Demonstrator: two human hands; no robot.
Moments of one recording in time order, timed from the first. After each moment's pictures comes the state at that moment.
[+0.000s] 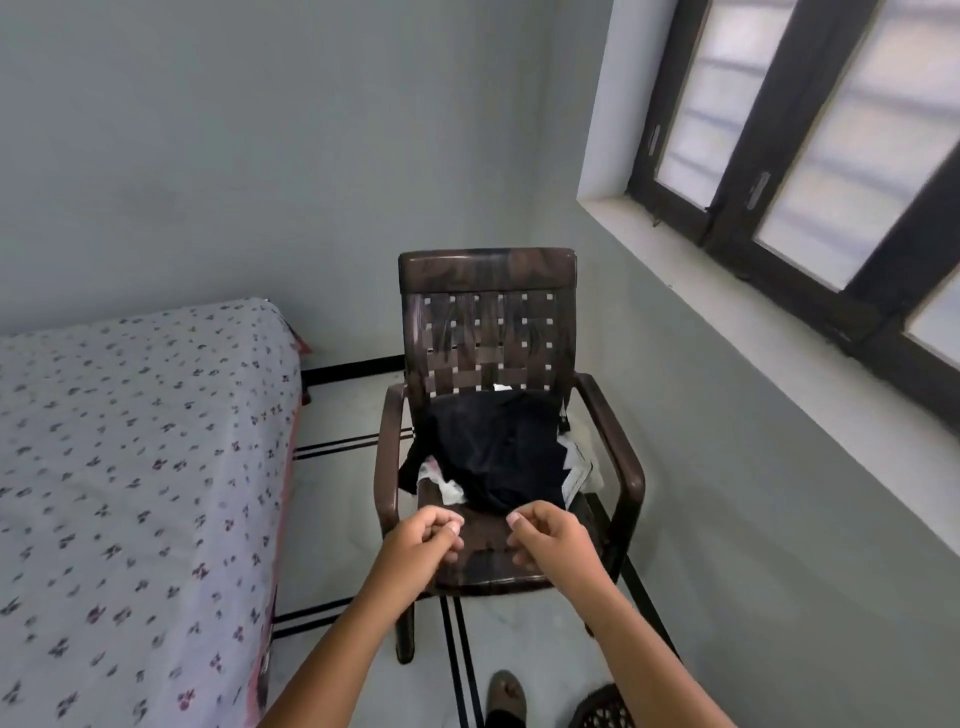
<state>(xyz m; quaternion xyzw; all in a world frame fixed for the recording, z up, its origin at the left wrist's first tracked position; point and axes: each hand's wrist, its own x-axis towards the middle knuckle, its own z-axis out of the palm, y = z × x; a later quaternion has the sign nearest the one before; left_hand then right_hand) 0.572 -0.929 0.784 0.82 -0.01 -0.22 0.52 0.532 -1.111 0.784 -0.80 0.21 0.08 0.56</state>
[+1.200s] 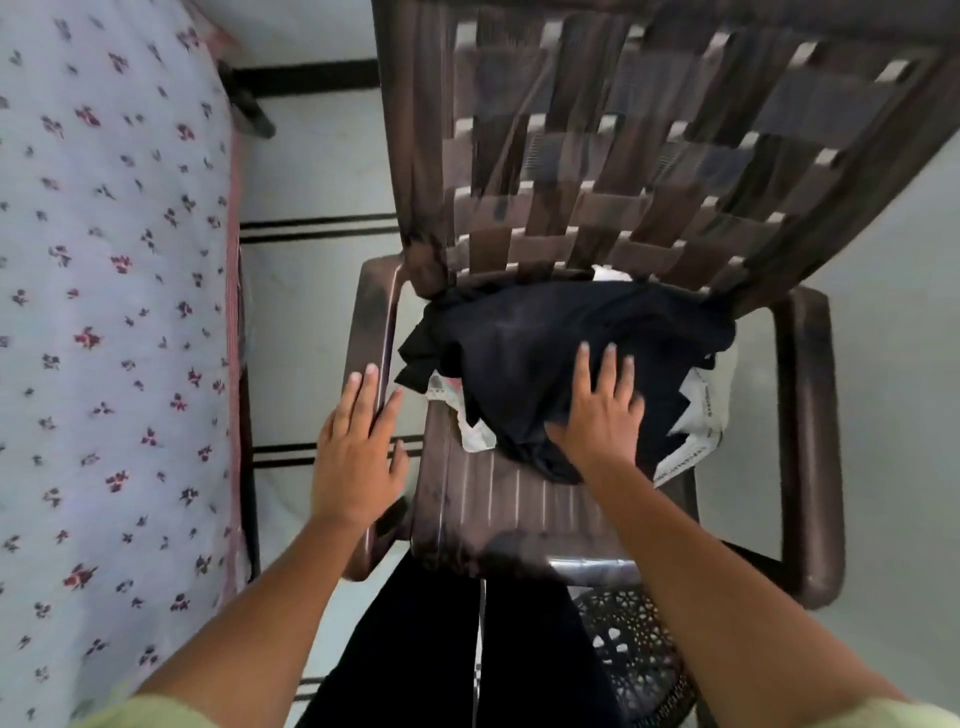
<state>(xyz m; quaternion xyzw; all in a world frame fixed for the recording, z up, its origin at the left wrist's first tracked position) 0.923 -0.915 0.498 0.97 -0.08 -0.21 0.03 0.945 -1.189 0.485 -0.95 0.13 0.27 0.04</state>
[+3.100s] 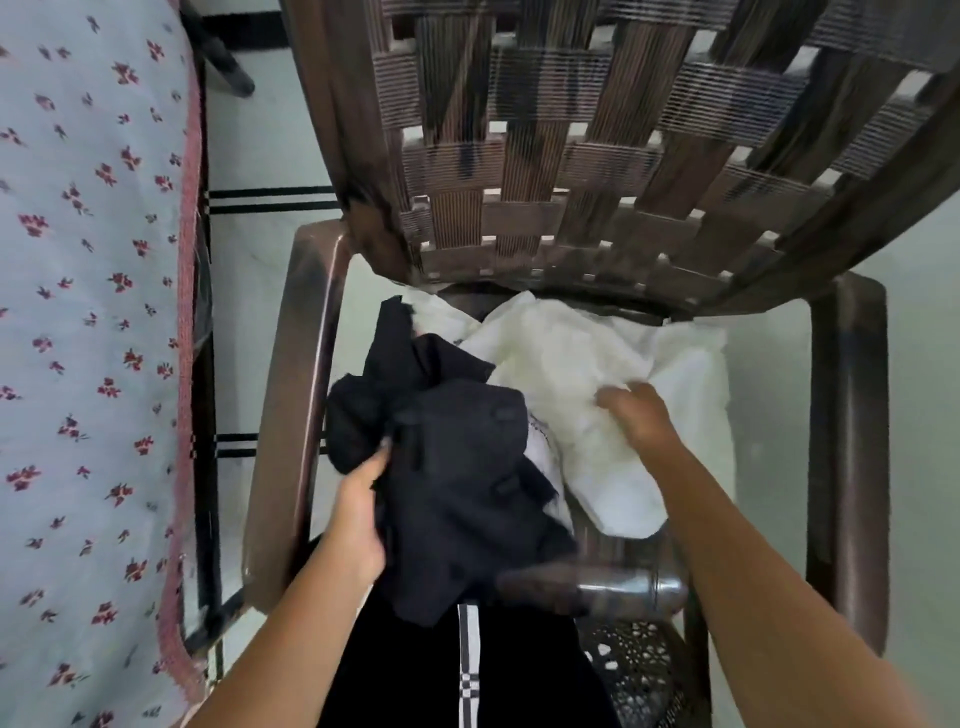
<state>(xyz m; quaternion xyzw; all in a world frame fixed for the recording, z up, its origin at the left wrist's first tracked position) 0.893 -0.986 0.446 0.39 0.54 -0.27 0.69 0.967 -1.271 0.423 -0.73 0.41 0.32 0.44</state>
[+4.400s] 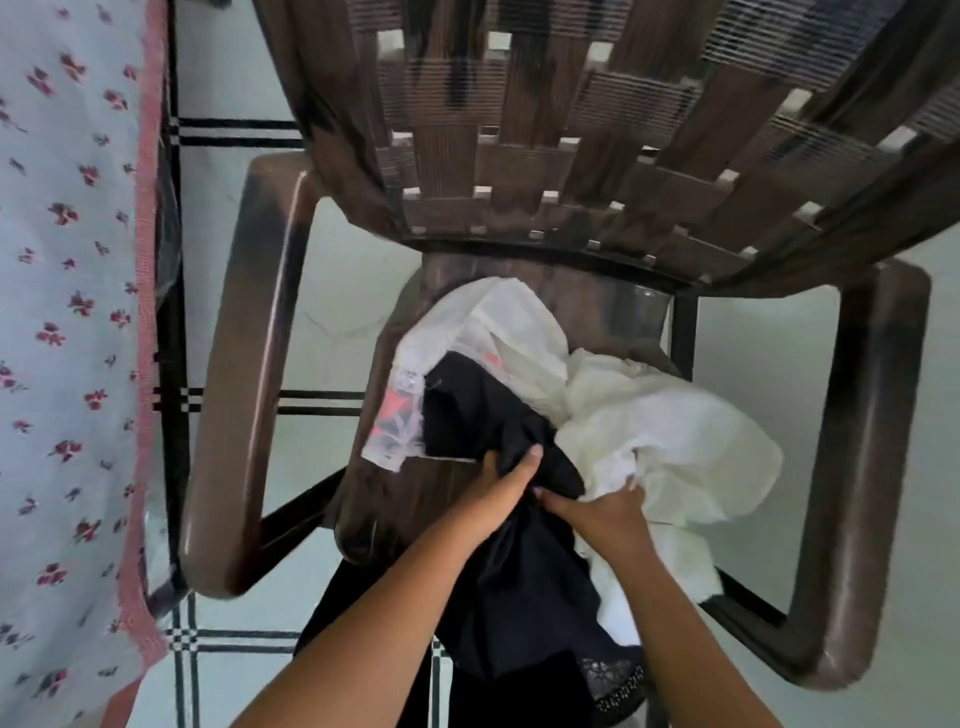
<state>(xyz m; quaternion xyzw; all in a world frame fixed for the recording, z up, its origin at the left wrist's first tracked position) 0.888 -1.119 0.410 0.60 0.34 -0.59 0.42 0.851 -1.264 0.400 -0.74 0.39 0.44 0.33</state>
